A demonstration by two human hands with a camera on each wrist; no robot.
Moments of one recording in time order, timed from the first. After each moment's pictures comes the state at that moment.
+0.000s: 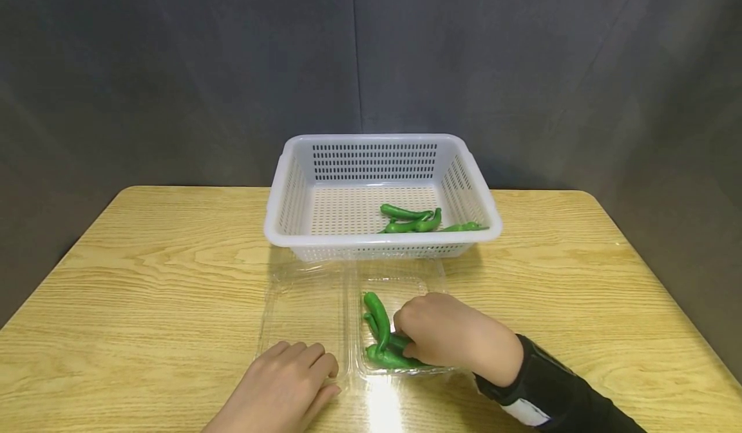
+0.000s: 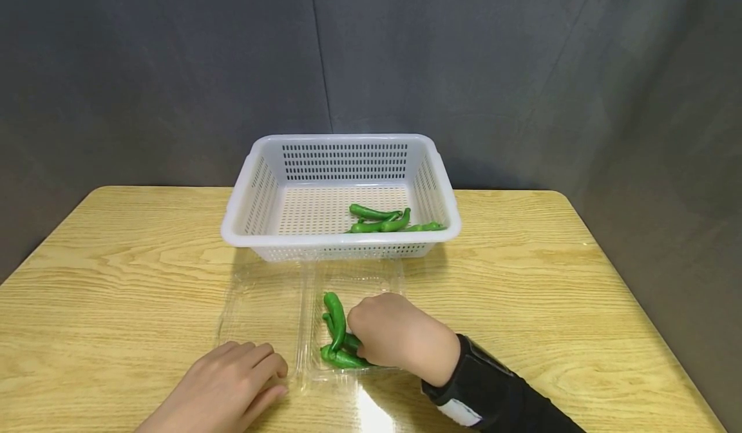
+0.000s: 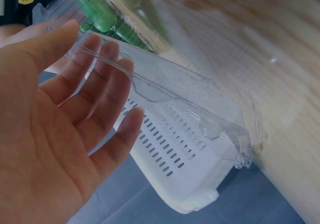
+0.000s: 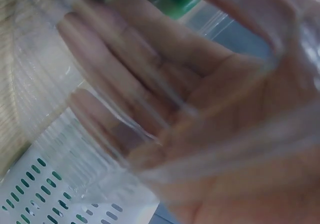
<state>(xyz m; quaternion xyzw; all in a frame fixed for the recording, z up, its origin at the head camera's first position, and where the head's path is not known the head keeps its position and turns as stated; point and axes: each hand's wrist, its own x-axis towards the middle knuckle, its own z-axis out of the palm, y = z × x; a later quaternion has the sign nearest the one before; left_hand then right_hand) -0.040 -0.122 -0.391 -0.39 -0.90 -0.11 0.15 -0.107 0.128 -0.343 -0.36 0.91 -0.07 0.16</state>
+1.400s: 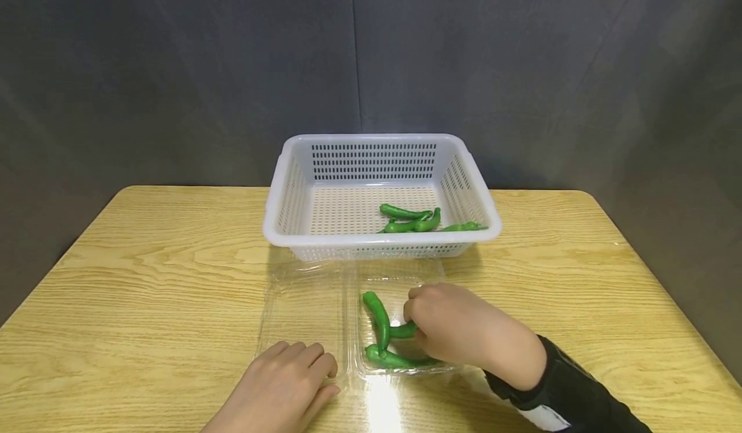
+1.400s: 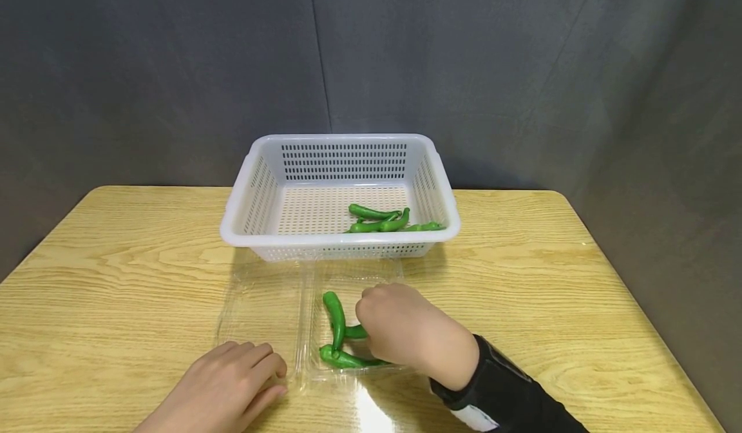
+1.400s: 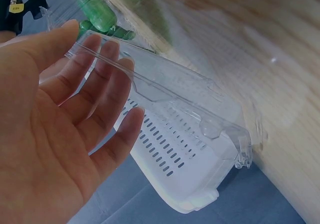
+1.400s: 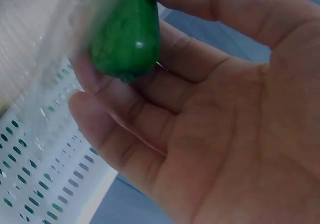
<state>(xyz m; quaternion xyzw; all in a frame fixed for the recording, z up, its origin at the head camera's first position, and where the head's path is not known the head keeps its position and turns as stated) -0.040 -0.121 -0.391 -0.39 -0.90 -0.11 0.14 -0.104 0.138 -0.324 -0.37 0.92 -0.07 0.11</state>
